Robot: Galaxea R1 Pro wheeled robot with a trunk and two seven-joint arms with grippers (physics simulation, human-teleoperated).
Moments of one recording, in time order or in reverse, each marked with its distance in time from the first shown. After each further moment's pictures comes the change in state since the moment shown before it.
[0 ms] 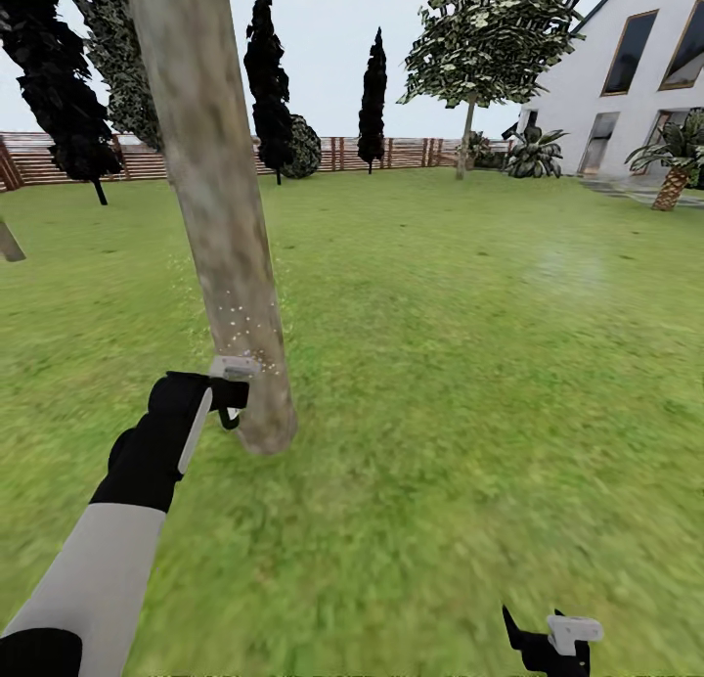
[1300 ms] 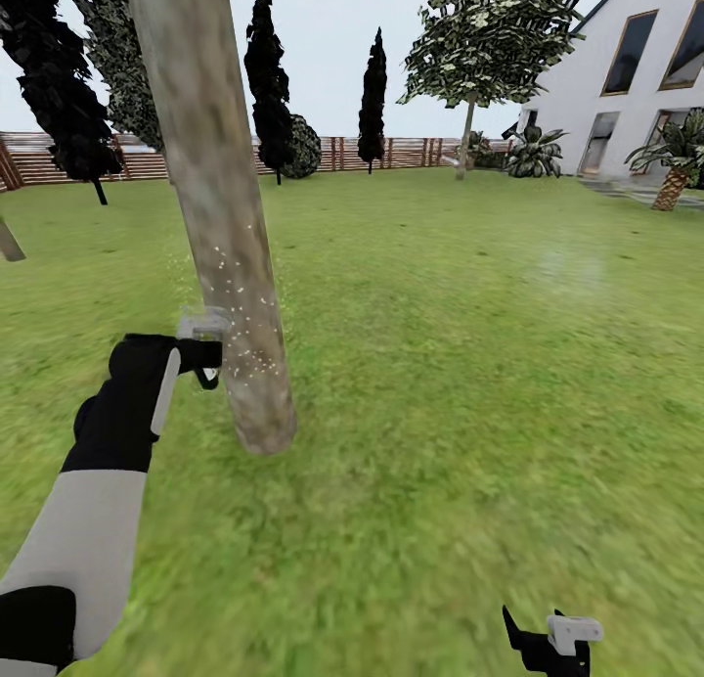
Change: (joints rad) left arm -0.113 0.042 0.087 -0.041 0.008 0.013 -0.001; right arm 0.000 0.000 0.000 0.000 0.000 0.000 0.000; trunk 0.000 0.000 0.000
